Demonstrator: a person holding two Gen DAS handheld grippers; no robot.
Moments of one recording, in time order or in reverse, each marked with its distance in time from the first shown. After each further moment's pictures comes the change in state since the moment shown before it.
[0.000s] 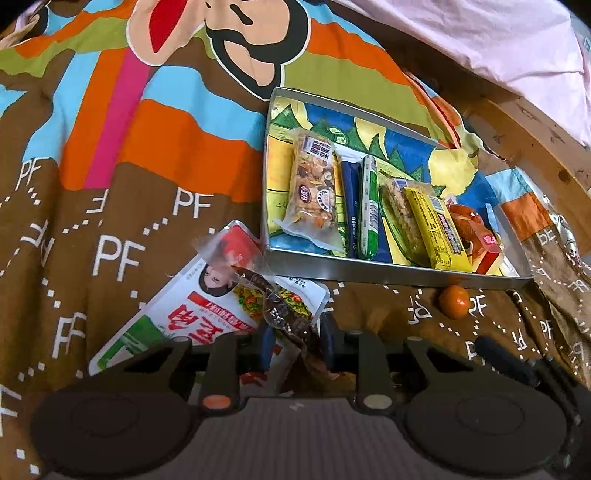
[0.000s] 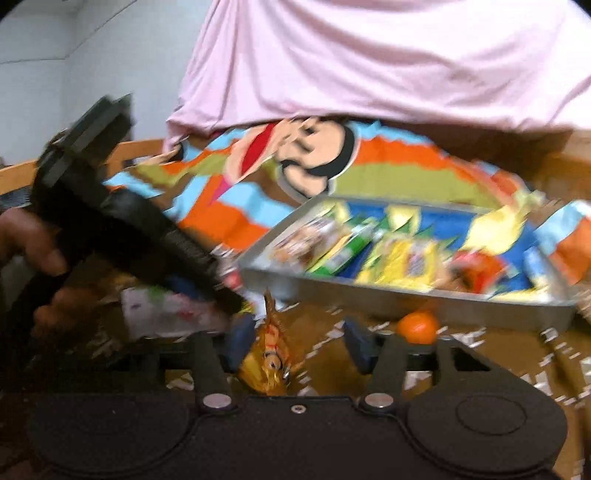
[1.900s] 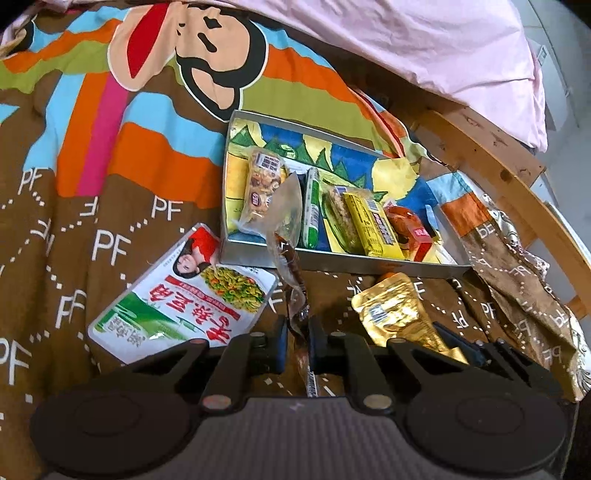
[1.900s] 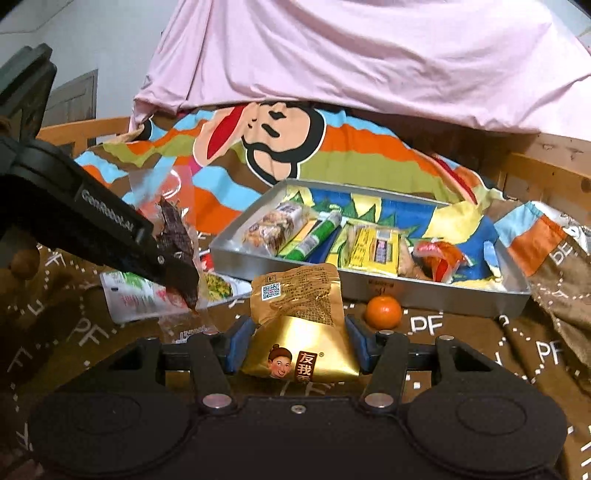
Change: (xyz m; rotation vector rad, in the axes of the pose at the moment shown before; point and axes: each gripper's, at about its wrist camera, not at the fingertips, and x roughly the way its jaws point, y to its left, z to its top) left arm -0.047 -0.013 -0.021 0.040 -0.062 -0.123; right arm -0.014 0.021 0.004 -0.019 0.080 -0.106
